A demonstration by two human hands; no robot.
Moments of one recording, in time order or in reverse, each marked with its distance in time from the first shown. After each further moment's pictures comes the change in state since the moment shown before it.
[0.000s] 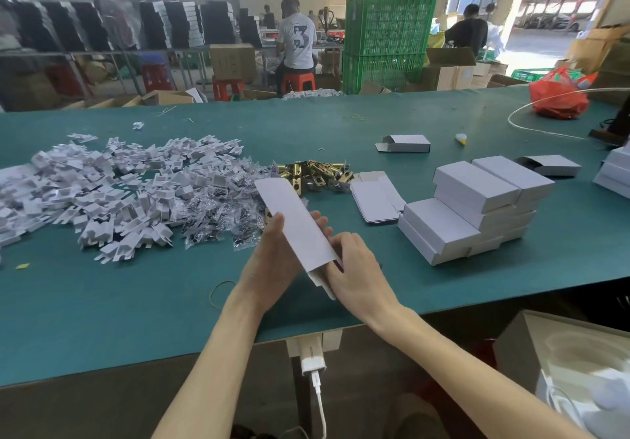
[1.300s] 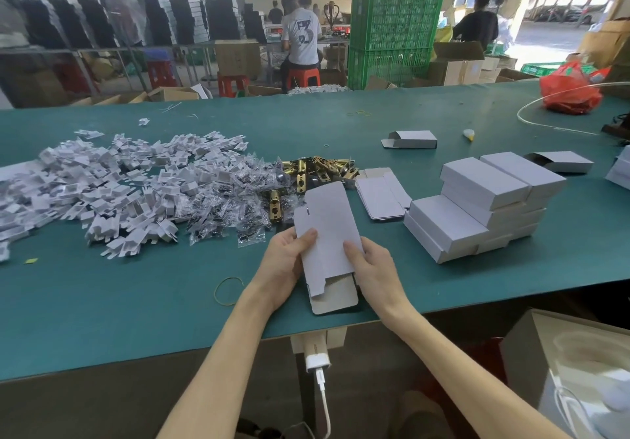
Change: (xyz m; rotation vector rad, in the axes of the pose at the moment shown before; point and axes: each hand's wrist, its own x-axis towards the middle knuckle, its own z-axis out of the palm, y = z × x) left_hand 0.011 -0.018 0.000 0.178 0.262 -0.048; right_hand 0.007 0.027 0.006 0.488 0.075 0.143
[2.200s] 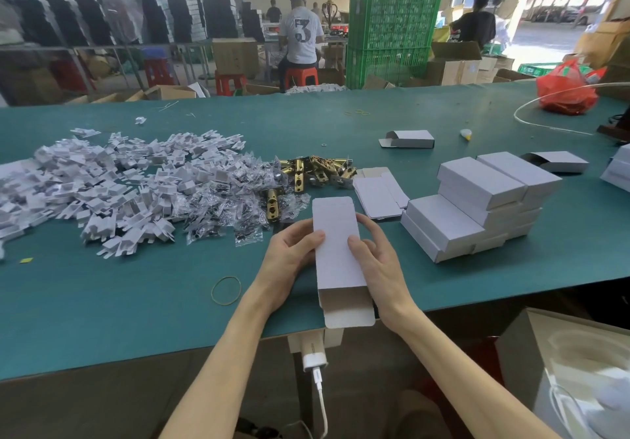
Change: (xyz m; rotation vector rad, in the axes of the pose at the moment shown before) left_hand -0.002 -0.006 0.004 0.051 -0.062 0.124; right_hand -0.003 0.001 -0.007 0.248 -0.018 0.003
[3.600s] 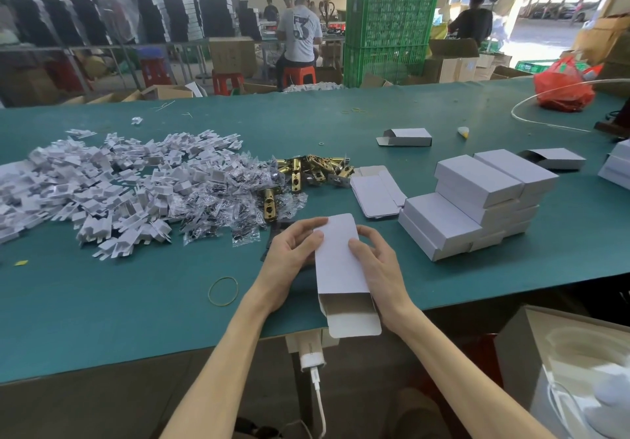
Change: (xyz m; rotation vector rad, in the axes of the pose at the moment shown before) left_hand 0.001 -0.004 0.000 0.205 0.003 0.022; right_hand -0.001 0.000 -0.003 0.048 0.038 0.094
